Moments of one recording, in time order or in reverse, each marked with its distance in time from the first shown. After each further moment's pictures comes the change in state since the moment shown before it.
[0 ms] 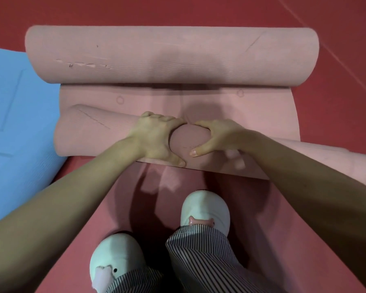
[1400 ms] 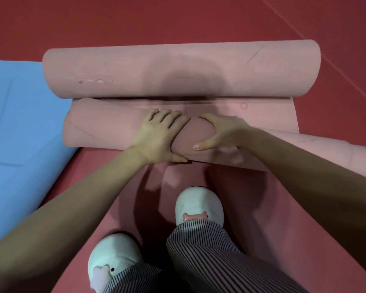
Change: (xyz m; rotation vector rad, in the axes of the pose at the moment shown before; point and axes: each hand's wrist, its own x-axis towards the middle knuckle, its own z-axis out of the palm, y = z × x) left_hand 0.015 0.010 0.038 0.131 0.420 0.193; right_hand -0.016 0.023 -0.005 -0.119 0.083 0.121
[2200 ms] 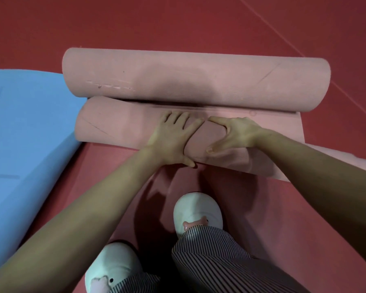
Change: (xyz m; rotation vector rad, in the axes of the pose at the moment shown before) left_hand 0.030 0.025 -0.005 0.038 -0.142 0.018; right_hand -0.018 0.023 -0.015 -0.017 -0.003 0.067
